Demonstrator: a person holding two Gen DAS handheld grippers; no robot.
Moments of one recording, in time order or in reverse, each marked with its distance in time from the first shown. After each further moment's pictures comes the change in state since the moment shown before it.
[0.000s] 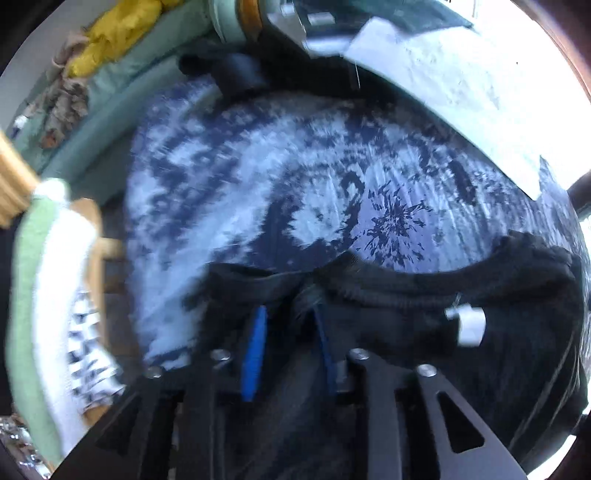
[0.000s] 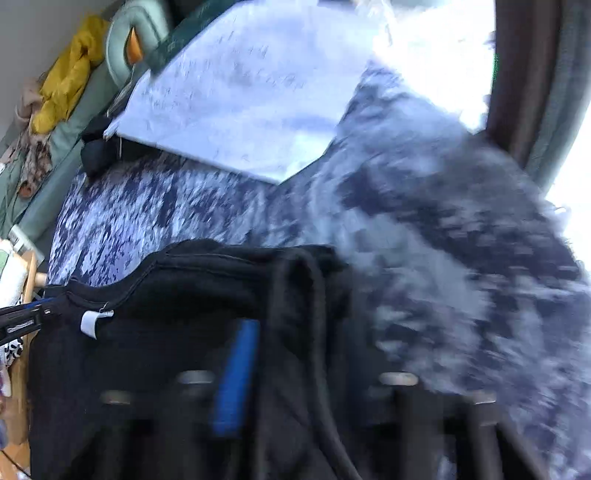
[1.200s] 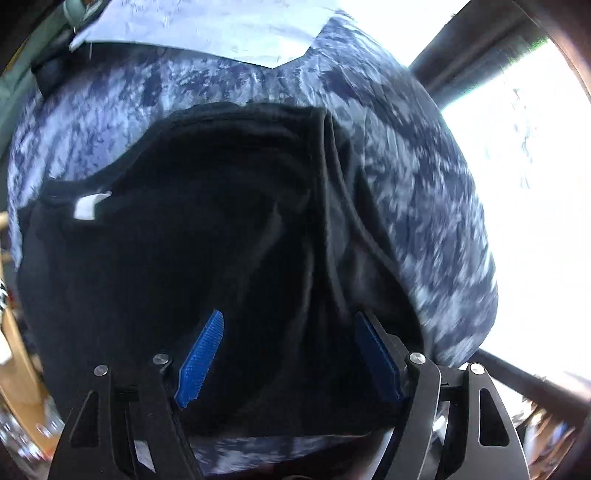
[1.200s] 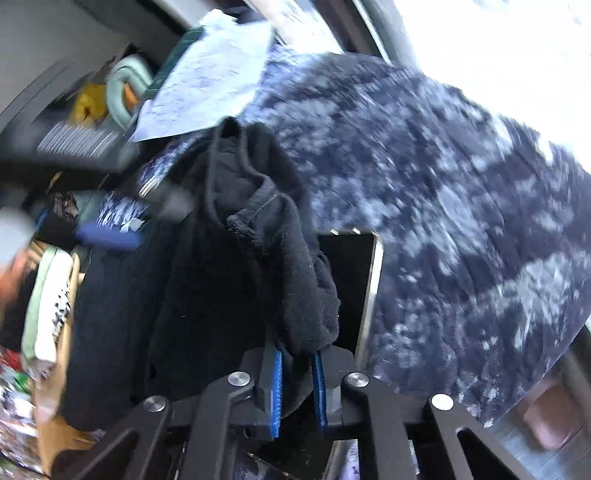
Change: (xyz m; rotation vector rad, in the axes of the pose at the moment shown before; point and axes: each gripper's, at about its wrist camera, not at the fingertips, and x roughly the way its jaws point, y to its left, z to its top) left arm -0.057 -0.253 -0.028 0.215 0.388 -0.287; right arm -0.094 -0.044 -0.182 0.218 -0.101 0.118
